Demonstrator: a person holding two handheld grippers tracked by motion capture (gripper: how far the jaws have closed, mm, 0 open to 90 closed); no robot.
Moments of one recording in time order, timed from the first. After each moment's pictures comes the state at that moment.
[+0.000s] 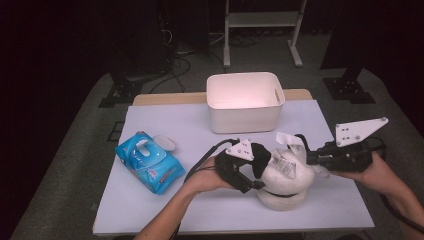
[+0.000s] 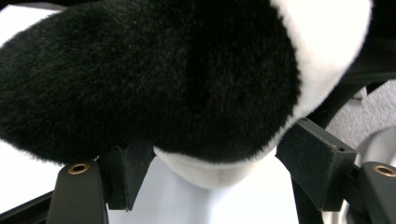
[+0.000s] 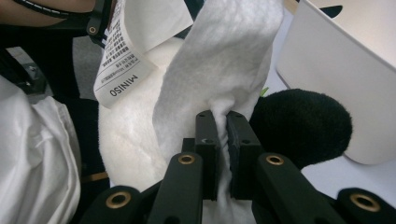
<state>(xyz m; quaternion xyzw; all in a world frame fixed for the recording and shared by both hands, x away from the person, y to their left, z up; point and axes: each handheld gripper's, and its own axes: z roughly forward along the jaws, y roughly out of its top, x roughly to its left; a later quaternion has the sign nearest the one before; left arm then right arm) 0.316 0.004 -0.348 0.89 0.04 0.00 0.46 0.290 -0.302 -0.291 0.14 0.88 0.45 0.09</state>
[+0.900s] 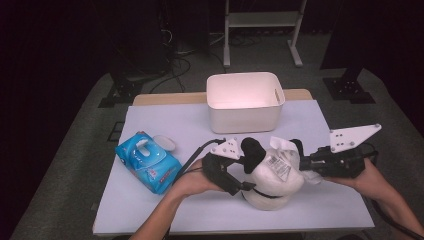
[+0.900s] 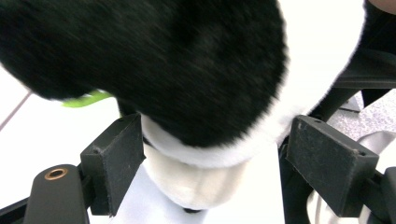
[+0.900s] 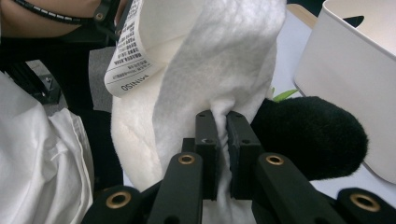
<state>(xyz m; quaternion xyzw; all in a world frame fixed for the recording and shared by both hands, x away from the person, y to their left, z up) 0.305 0.031 -0.345 0.88 0.08 -0.01 0.46 0.282 -0.288 -0.300 0.13 0.87 0.47 0.07</state>
